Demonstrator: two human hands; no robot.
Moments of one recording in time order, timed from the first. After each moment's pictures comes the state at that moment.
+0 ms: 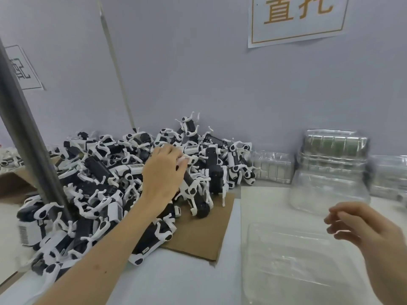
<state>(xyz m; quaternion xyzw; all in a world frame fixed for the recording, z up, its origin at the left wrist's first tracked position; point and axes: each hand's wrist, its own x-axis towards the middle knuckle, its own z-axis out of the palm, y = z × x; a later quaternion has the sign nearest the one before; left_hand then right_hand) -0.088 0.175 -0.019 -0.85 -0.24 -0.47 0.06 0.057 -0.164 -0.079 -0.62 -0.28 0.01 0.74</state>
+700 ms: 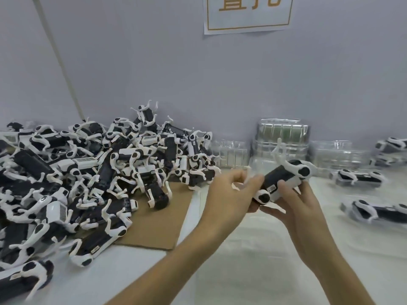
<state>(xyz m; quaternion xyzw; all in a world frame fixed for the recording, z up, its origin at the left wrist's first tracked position) -0.032 -0.033 -0.034 -0.74 -0.09 -0.25 -0.62 0.044 -0.157 -0.074 -0.55 -0.25 0.08 0.79</state>
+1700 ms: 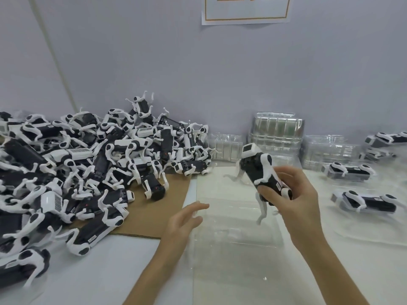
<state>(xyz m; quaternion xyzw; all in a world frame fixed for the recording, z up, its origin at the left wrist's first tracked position) -0.081 0.037 -0.145 -0.71 -0.13 -0.23 -0.65 0.044 -0.157 -0.082 -0.62 -0.27 -0.04 0.73</state>
